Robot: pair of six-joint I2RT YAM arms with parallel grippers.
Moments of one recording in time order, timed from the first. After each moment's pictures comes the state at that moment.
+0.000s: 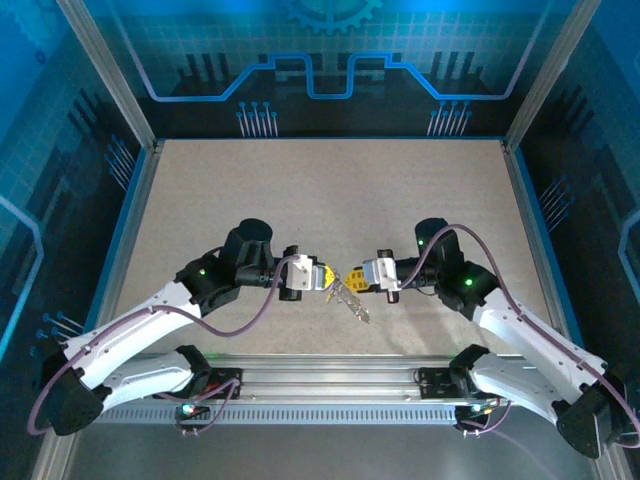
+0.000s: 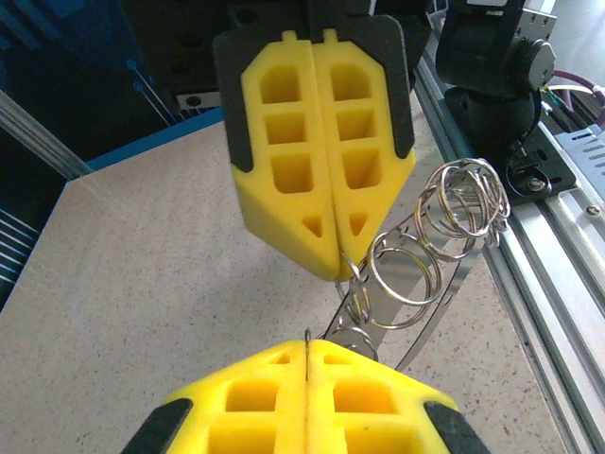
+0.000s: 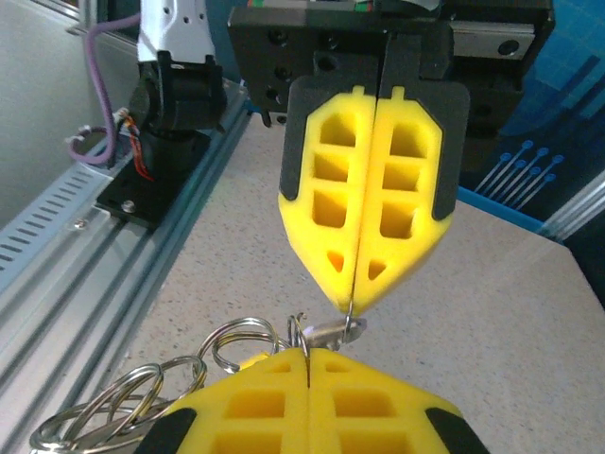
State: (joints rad) left arm -0.75 1.04 0.85 -0.28 0.58 0.70; right arm 0.60 0.94 0.74 -0.27 -0.89 -0.79
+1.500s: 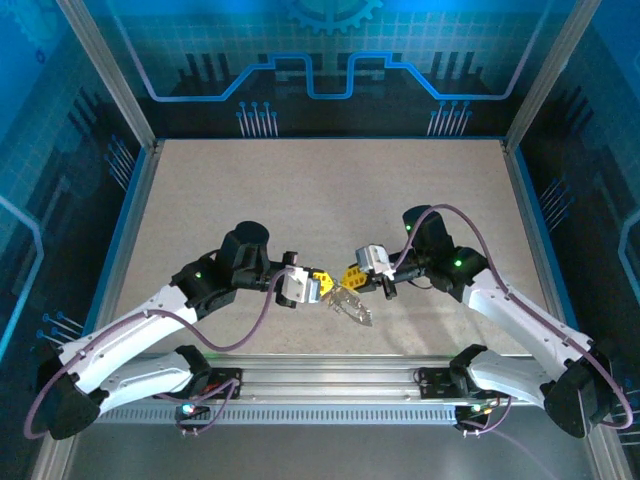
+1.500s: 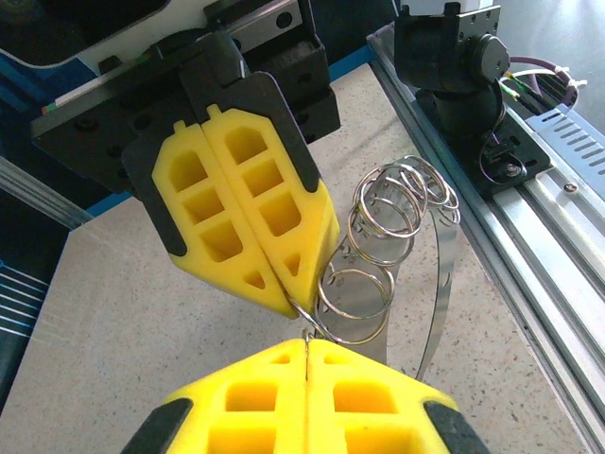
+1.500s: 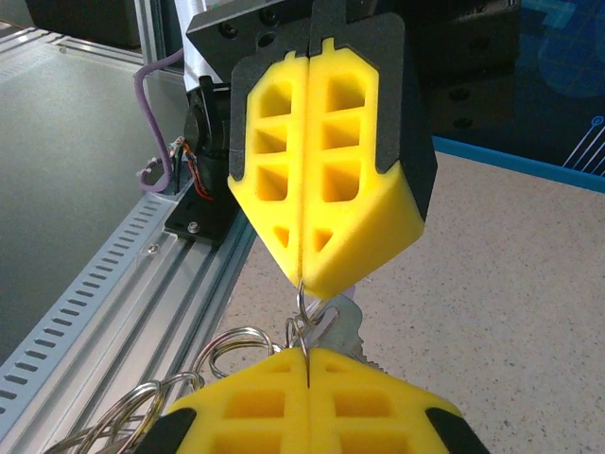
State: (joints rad) left arm -0.75 1.00 0.83 -0.30 0.63 0.83; right arm 0.57 1.08 0.84 -0.41 -1.00 -0.75
